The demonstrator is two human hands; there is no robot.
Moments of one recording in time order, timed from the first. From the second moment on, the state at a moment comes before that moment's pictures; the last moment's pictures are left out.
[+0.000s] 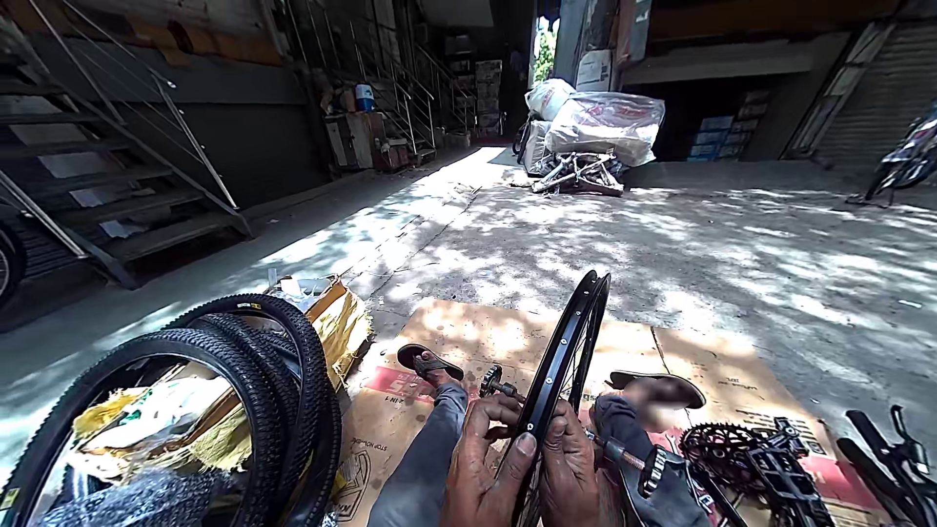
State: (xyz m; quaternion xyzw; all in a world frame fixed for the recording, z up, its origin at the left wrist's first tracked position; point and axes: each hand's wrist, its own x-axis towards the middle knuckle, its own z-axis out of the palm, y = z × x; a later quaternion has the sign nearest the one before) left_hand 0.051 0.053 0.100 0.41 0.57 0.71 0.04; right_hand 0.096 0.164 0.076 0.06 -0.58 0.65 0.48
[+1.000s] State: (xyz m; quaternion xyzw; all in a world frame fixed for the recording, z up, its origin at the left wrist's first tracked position) left_hand 0.044 0.072 0.103 0.36 0.36 0.80 0.30; right_hand 0.124 0.241 0.144 0.09 -0.83 0.48 0.27
